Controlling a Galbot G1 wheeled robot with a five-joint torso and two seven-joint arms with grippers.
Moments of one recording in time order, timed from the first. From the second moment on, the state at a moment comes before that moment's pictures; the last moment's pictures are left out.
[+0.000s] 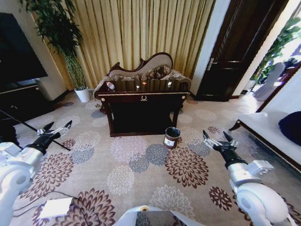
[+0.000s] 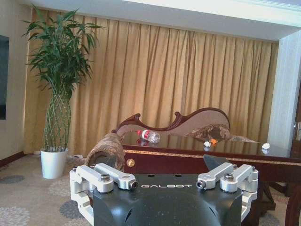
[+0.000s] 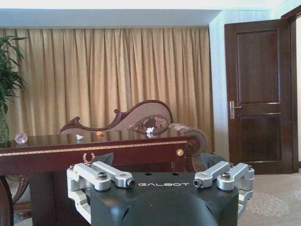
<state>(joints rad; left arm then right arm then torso) 1.64 -0.82 -1.16 -2.11 -1.03 0.24 0.04 -1.79 1.10 0.92 2.42 0.67 -0.19 0.18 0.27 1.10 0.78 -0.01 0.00</state>
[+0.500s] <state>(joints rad) 1.63 -0.82 -1.14 -2.11 -1.02 0.24 0.04 -1.79 1.10 0.92 2.42 0.67 -0.18 0.17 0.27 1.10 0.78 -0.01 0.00</state>
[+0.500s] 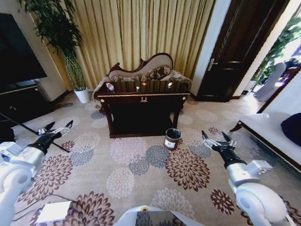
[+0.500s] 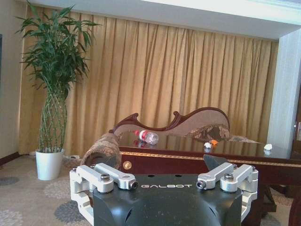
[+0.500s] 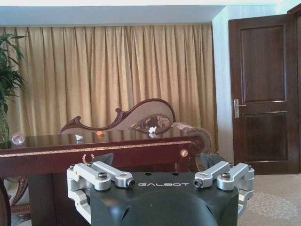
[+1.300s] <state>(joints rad) 1.60 -0.80 -1.11 -2.09 -1.02 0.23 0.04 -1.79 1.10 0.91 2.41 0.66 -0.18 0.15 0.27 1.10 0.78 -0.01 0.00</state>
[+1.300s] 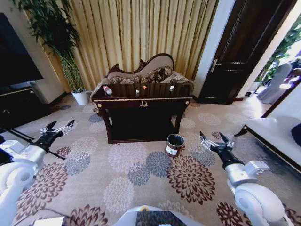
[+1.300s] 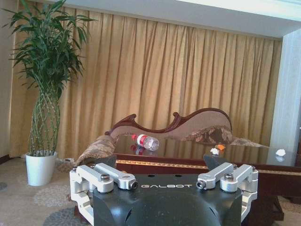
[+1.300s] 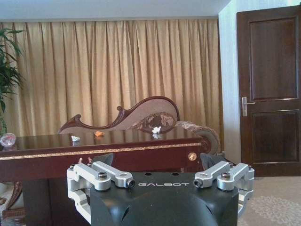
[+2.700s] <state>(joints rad) 1.60 -0.80 -1.10 -2.05 -1.02 0.20 0.07 -1.80 1.11 0.90 2.42 0.63 -0.18 0.14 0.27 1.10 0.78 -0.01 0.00</state>
